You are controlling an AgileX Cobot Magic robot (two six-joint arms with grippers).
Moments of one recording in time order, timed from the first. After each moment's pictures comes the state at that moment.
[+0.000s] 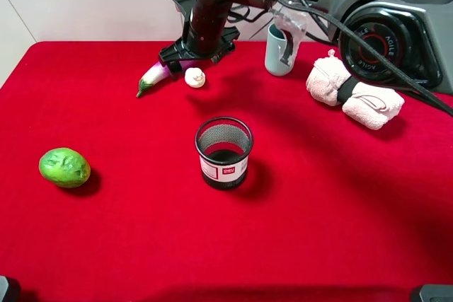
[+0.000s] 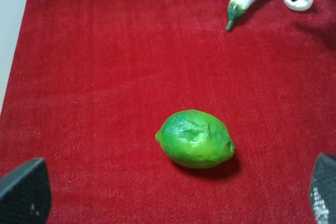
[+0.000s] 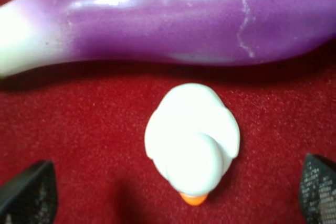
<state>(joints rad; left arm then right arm) -0.01 0.00 -0.49 -0.06 1.06 0.08 0.70 2.50 -2.15 0.02 0.88 0.09</state>
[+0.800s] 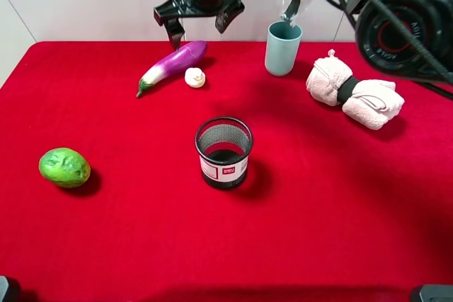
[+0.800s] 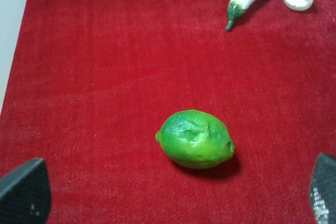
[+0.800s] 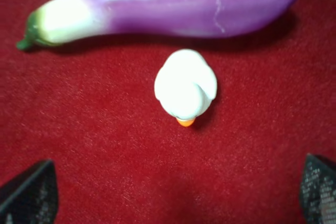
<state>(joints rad) -0.01 0.00 -0.49 -0.06 1.06 0.08 0.70 2.42 -2.37 0.03 1.22 0.07</state>
